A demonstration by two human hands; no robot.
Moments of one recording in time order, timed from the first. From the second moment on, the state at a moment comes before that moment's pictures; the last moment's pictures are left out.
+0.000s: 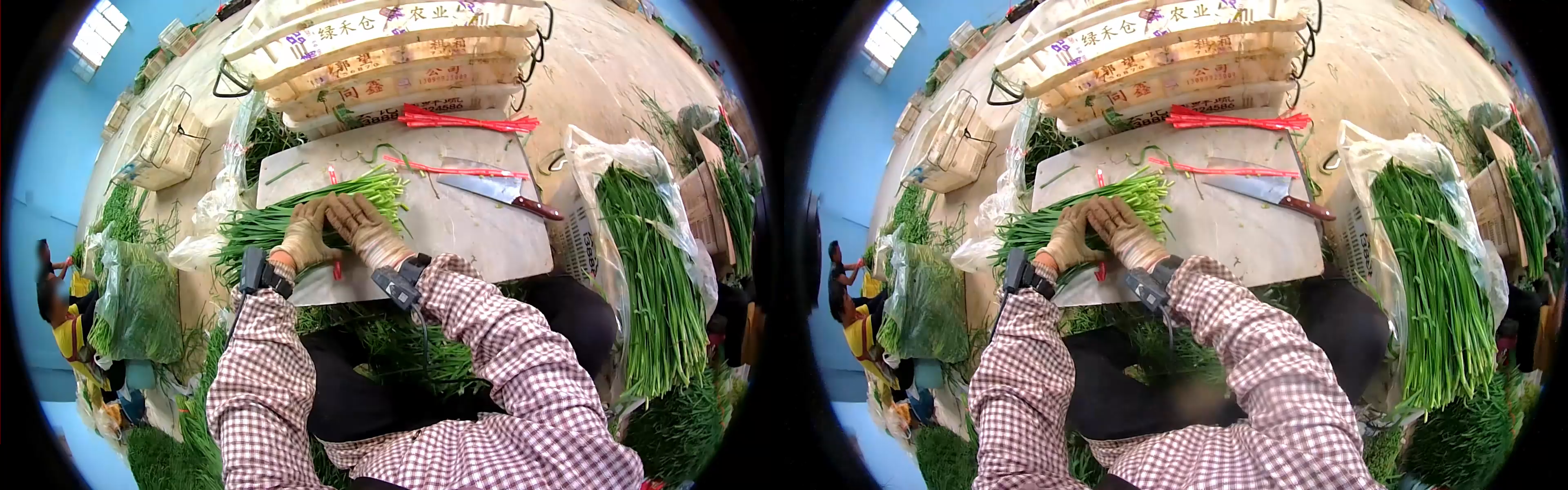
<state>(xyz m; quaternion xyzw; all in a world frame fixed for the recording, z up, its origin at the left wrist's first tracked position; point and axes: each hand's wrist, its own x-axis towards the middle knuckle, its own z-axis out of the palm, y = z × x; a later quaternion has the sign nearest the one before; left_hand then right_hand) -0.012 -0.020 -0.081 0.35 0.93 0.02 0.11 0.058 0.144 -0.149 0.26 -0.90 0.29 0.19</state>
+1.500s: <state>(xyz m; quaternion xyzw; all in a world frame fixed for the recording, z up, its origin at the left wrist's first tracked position) 0.032 0.045 -0.075 0.38 0.91 0.09 0.17 0.233 0.146 -0.116 -0.06 -0.81 0.58 -0.07</state>
